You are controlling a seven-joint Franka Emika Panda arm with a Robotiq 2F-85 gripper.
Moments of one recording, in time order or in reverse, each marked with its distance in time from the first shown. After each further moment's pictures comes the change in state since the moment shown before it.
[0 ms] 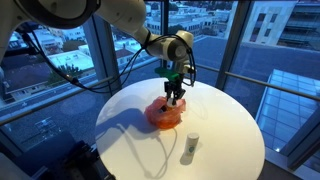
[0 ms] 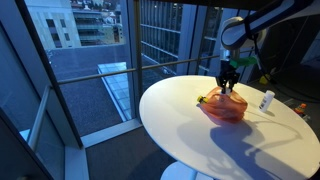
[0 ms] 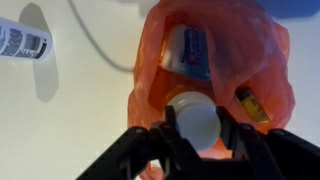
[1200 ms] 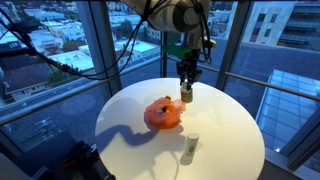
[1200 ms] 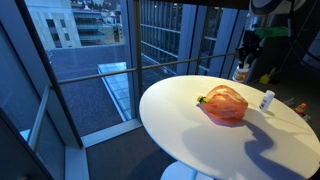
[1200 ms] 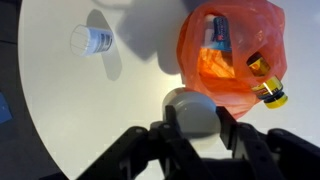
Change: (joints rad) arm -0.068 -0.282 -0.054 -0.118 0.000 0.000 0.000
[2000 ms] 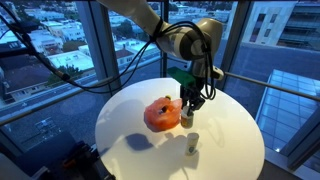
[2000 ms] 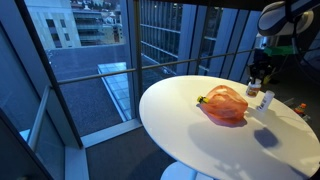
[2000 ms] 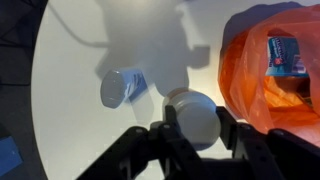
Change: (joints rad) arm -0.084 0.047 -0.026 -0.127 0.025 0.061 -0.006
